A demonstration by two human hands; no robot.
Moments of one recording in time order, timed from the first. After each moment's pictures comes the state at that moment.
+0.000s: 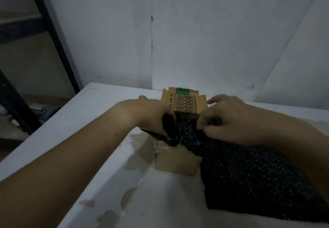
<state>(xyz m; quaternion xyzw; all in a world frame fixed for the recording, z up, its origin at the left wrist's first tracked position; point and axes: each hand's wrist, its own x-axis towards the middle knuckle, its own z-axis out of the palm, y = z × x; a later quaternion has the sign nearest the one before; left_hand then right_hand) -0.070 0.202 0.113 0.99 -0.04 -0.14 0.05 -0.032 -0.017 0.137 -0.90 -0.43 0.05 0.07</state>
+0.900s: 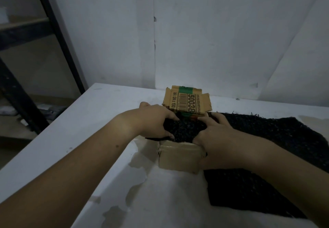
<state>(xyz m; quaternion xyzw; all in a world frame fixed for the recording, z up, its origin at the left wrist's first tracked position) -0.080 0.201 0.092 0.99 -0.04 -0.12 0.07 -0.056 -0.004 0.088 -0.88 -0.45 0.10 -0.11</state>
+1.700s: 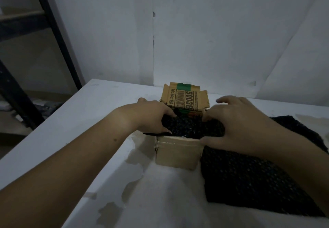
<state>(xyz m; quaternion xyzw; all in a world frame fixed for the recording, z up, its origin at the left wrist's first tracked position) -0.068 0.209 0.082 0.99 -0.05 -0.12 0.05 -0.041 -0.036 0.111 -0.90 -0.43 -0.06 0.00</state>
